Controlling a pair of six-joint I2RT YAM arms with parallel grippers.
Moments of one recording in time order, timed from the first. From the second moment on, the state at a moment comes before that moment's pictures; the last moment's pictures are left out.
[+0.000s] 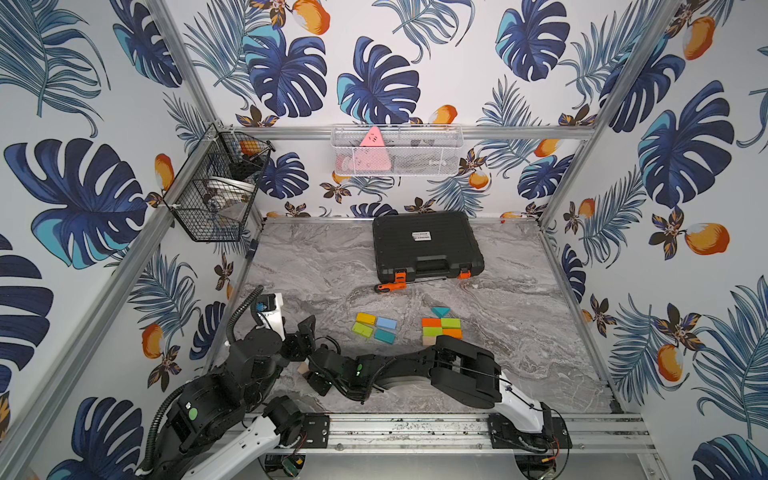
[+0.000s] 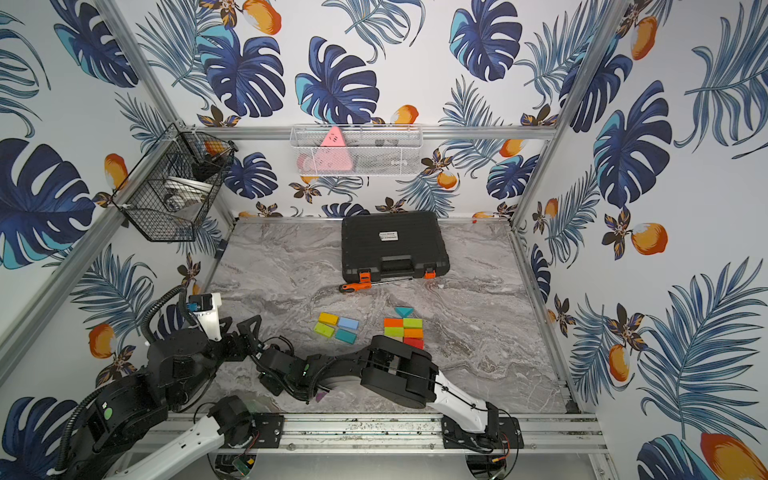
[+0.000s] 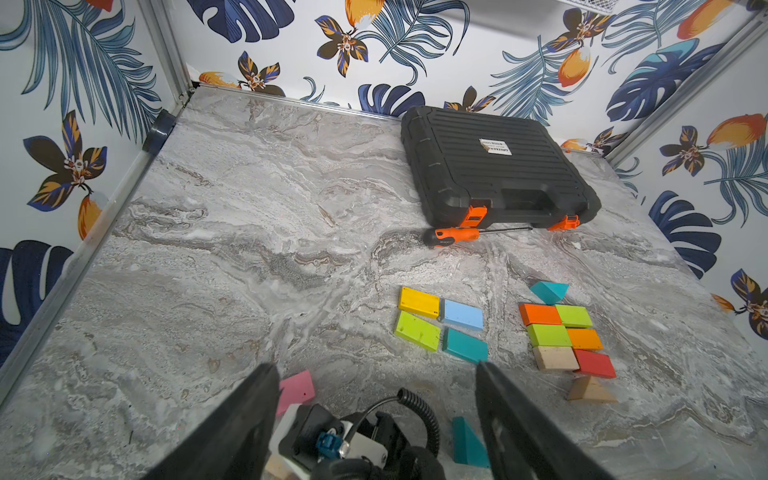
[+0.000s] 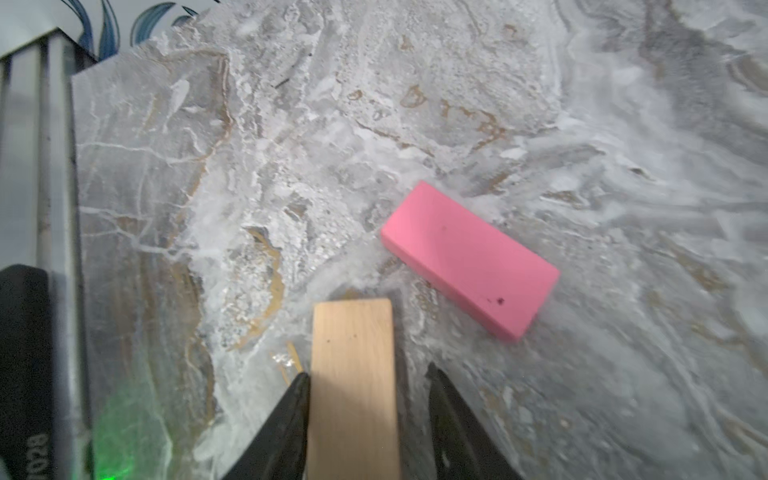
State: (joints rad) left arm -0.66 0.43 0.91 -1.00 -0.50 -0.53; right arm 1.36 2.31 1.52 0.06 0.18 0.26
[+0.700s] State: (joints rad) left arm -0.66 0.45 0.91 -1.01 -0.52 -0.53; right arm 1.13 2.05 1.22 -0.02 0.03 0.13
